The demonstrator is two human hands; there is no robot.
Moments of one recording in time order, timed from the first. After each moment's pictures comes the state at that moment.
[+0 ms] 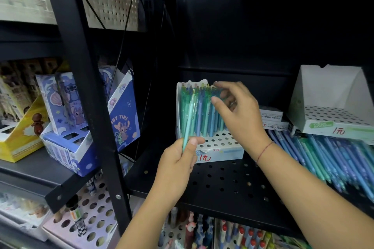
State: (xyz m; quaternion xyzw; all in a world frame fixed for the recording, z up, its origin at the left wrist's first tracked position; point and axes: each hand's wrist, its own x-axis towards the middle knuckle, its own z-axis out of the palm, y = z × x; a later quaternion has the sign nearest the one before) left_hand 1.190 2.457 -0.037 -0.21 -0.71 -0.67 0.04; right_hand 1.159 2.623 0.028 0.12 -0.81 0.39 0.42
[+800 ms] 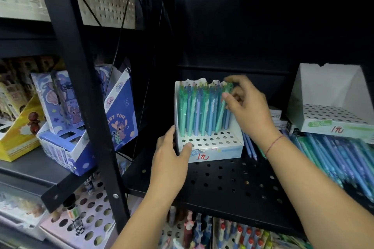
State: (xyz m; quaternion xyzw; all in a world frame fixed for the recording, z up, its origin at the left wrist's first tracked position) left_hand 1.180 2.459 -0.036 -0.09 -0.82 -0.56 0.09; right_hand 1.159 2.645 0.037 0.09 -0.84 0.38 0.38
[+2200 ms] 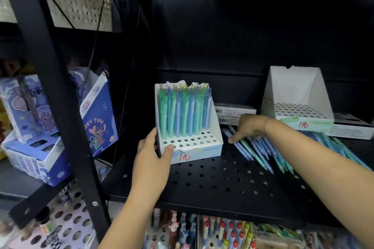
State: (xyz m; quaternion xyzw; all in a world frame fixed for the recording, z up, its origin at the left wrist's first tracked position) left_hand 1.177 2.459 -0.039 -0.09 -0.81 -0.57 0.08; right_hand 1.141 2.727 0.024 -0.20 -0.96 0.17 -0.13
